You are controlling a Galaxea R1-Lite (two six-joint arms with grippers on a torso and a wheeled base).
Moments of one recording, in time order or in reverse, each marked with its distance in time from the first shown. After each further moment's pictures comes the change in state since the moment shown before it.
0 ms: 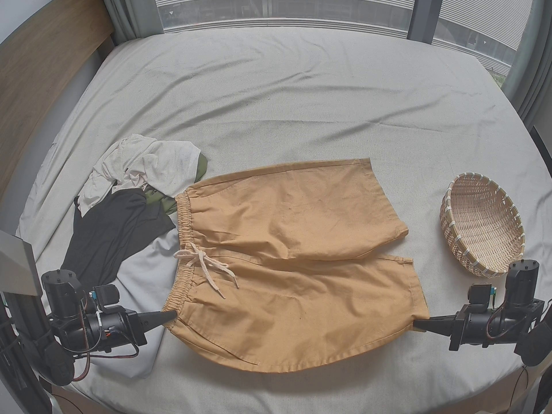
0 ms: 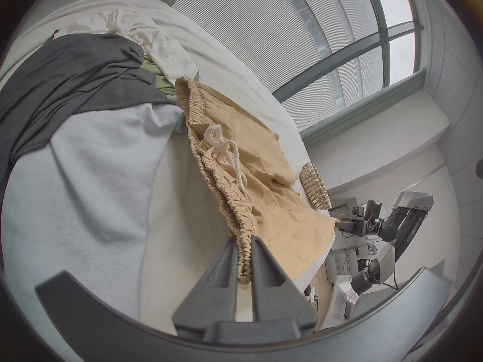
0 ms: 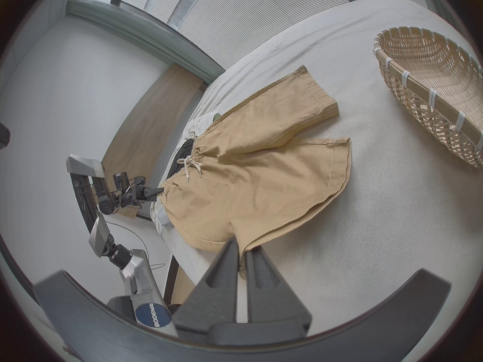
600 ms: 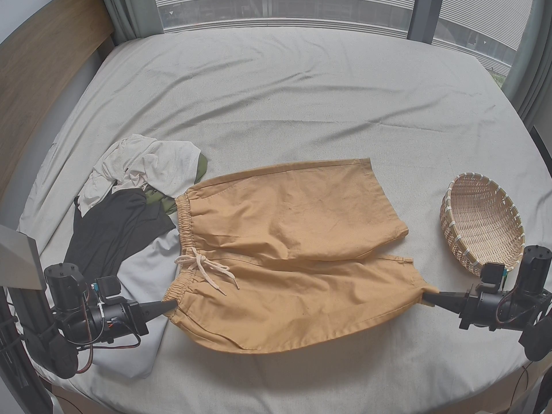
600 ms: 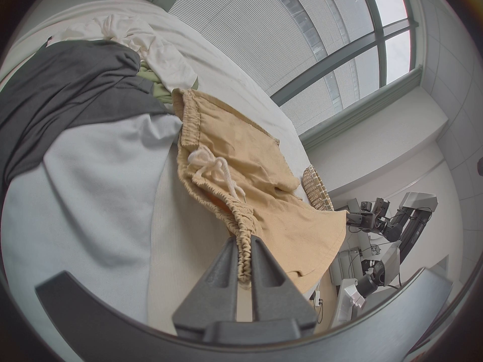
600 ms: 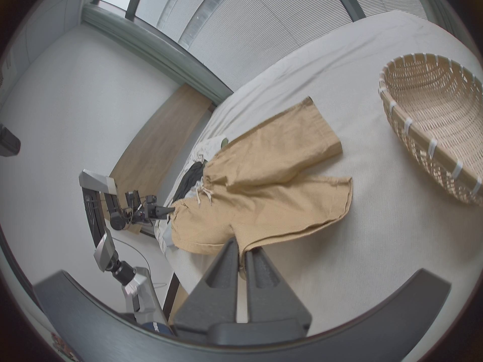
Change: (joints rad) left arm 0.008 0.019 -0.083 -0.009 0.000 -0.010; right arm -0.052 -0.030 -0.039 -0.186 0.041 0.134
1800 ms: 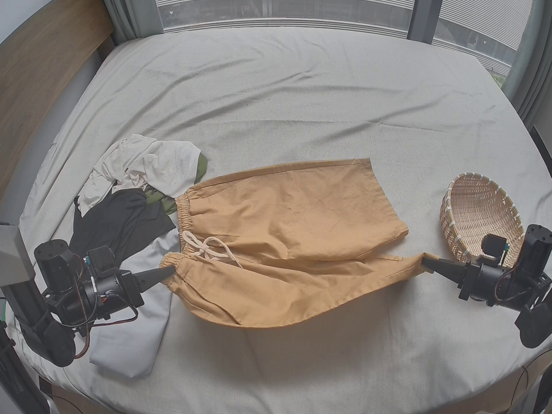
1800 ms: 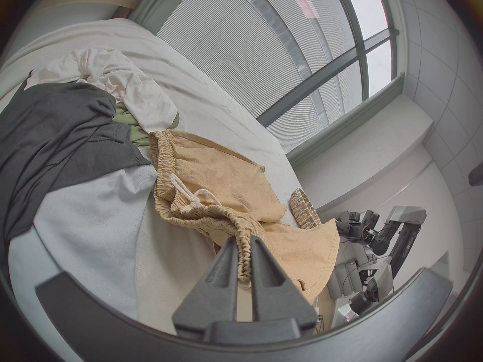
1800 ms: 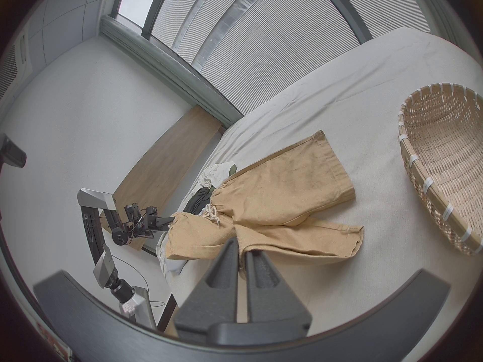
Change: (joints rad) left arm -0.015 -0.101 -0.102 0.001 0.008 -0.121; right arm 0.006 0.036 -0.120 -0.080 0.000 0.069
